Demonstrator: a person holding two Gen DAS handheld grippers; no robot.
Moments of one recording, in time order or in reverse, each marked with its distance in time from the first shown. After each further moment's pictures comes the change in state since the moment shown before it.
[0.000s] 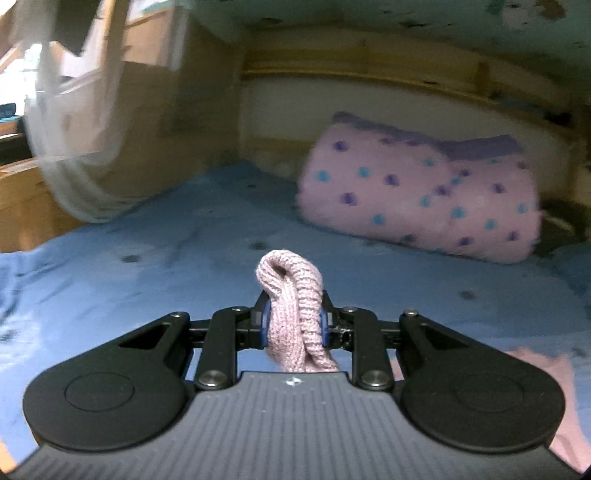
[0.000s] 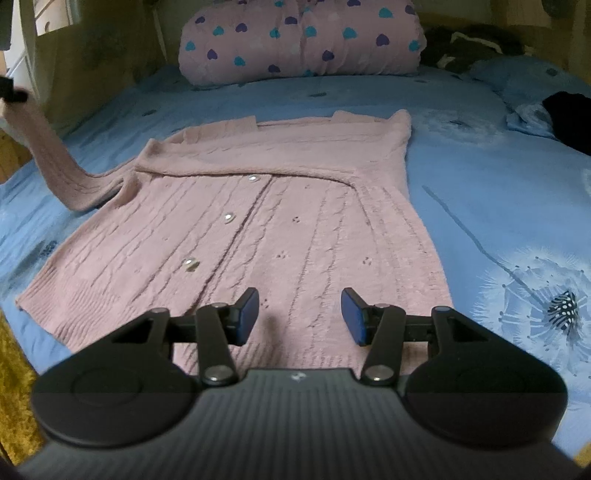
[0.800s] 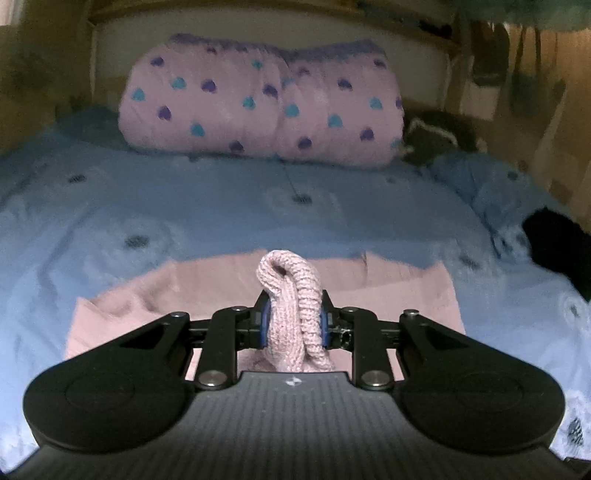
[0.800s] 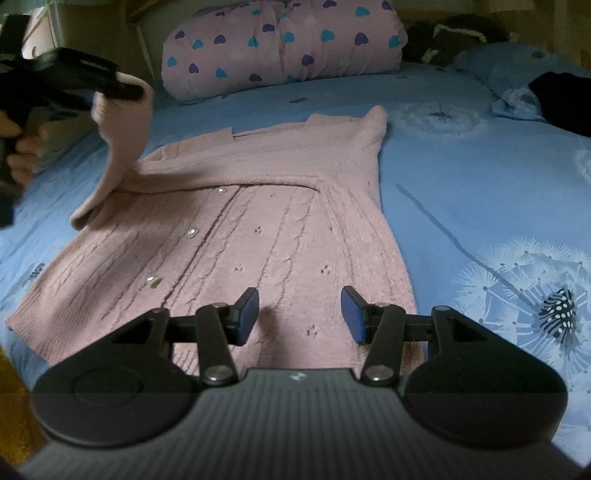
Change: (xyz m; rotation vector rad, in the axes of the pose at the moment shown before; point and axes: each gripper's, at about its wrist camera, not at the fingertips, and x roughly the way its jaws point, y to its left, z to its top) left arm 0.062 -0.231 -0.119 0.137 0.224 -0.345; right arm 0.011 -0.038 0.000 0.062 -0.028 0.021
